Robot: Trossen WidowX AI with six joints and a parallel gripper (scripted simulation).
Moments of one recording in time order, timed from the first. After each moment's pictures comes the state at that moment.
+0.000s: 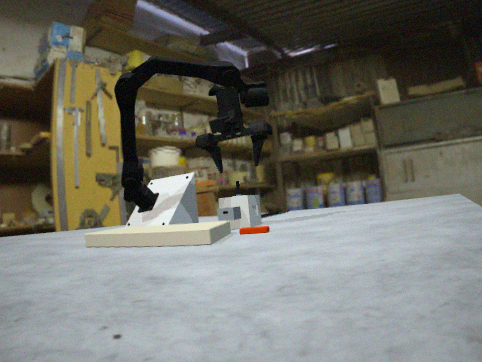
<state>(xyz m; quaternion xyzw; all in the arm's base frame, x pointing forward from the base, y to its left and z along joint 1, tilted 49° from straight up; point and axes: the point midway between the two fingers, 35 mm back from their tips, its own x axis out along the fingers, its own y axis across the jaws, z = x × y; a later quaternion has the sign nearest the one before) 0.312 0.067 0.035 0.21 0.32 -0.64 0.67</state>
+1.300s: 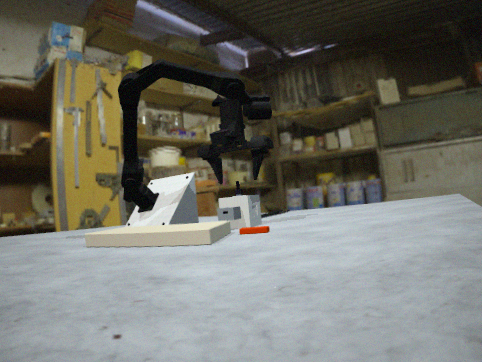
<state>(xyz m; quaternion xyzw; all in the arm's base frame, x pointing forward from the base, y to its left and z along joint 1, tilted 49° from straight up) 0.302 0.051 0.009 0.21 0.30 -0.67 0.65</state>
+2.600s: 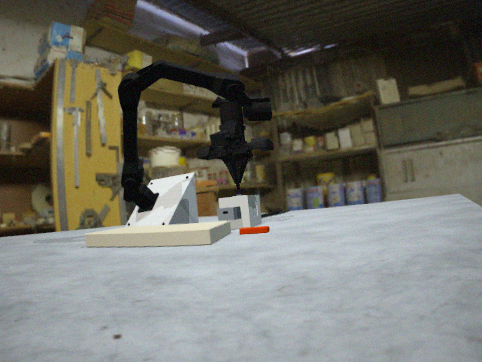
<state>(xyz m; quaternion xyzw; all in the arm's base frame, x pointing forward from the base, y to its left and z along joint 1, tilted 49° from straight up) 0.301 0.048 0.007 0.21 0.30 -0.67 0.65</state>
